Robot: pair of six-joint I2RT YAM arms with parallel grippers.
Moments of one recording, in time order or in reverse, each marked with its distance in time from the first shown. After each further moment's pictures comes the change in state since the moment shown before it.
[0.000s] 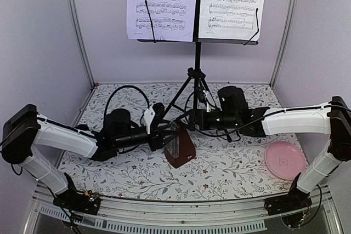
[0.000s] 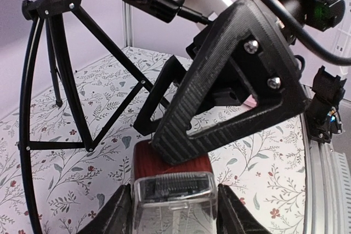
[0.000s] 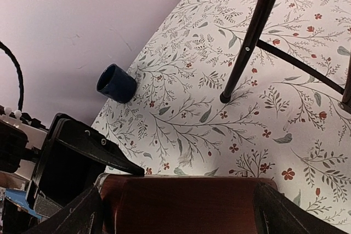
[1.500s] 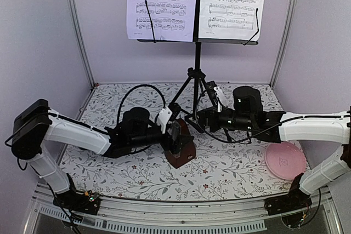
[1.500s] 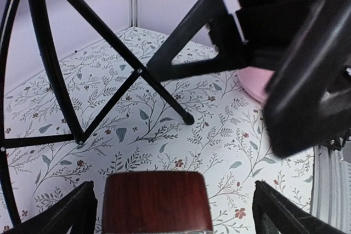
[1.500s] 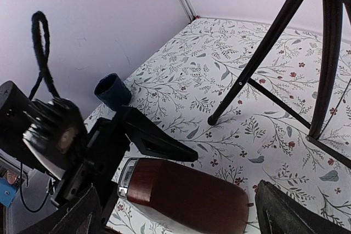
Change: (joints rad) left arm -0.075 0.131 0.162 -0.137 -0.127 -0.046; right arm 0.024 -0.192 -0.111 0.042 0.085 -0.183
